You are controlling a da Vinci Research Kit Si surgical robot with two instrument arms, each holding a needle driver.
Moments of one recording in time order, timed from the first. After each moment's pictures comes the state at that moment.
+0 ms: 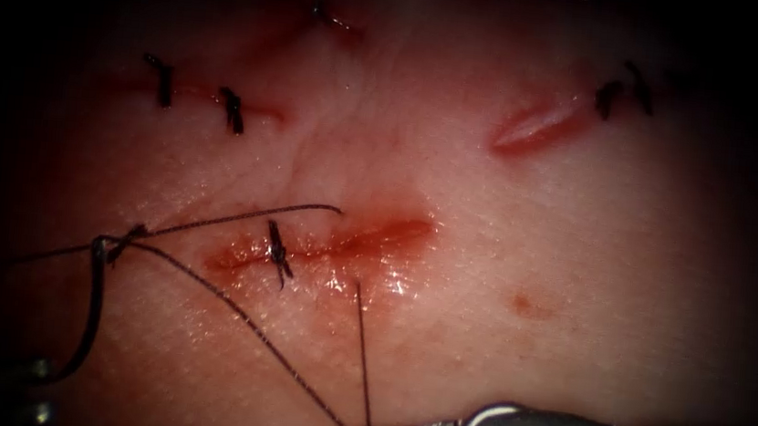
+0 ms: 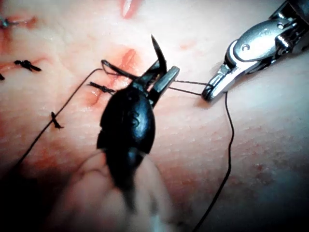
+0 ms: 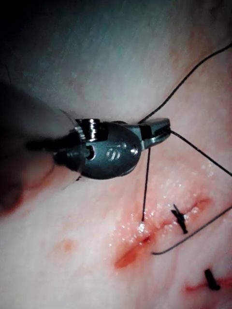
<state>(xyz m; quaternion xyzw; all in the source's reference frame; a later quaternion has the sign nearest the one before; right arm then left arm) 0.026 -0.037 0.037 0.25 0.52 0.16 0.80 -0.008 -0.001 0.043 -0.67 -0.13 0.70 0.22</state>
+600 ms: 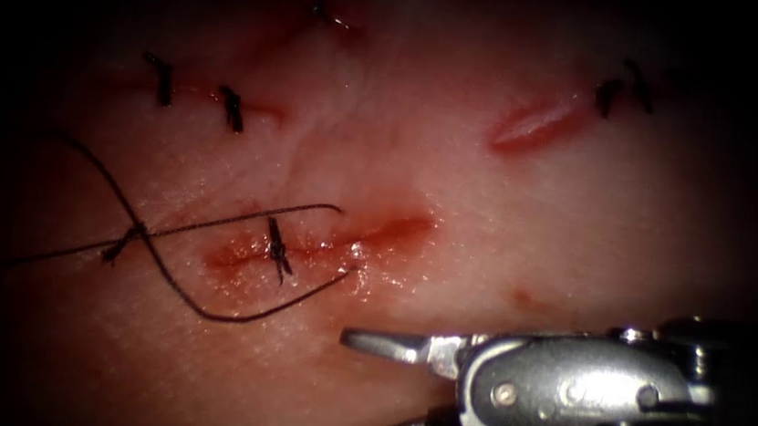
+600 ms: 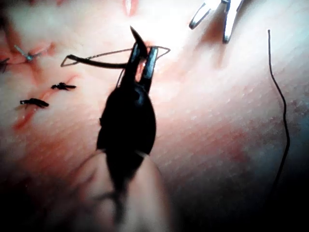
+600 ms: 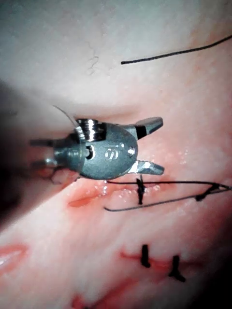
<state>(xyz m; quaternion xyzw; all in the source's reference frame) 0.026 -0.029 0.036 0.04 0.55 0.08 0.83 0.001 0.001 0.037 -0.62 0.02 0.76 0.19</state>
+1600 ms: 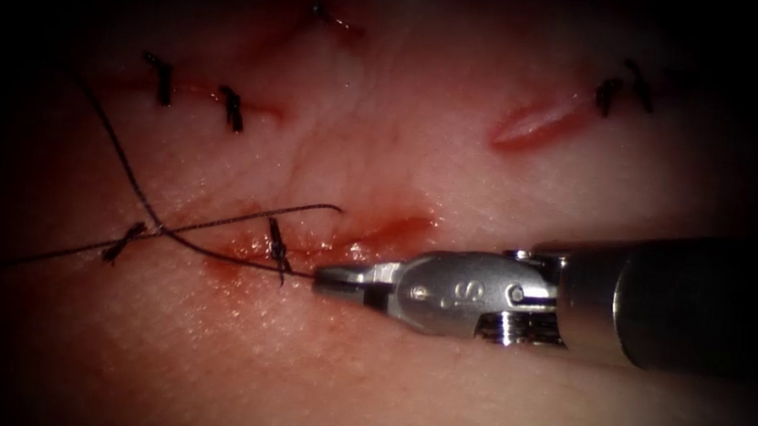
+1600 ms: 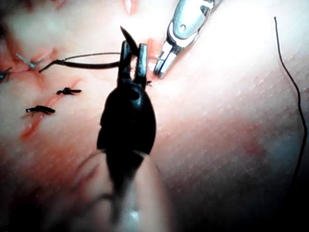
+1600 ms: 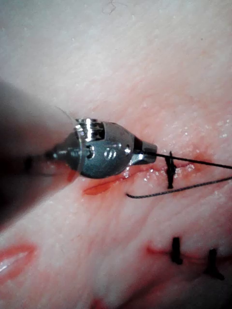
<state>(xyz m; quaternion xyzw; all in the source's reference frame) 0.029 -0.028 0.052 0.08 0.47 0.09 0.87 0.000 0.002 0.040 -0.62 0.05 0.76 0.19</state>
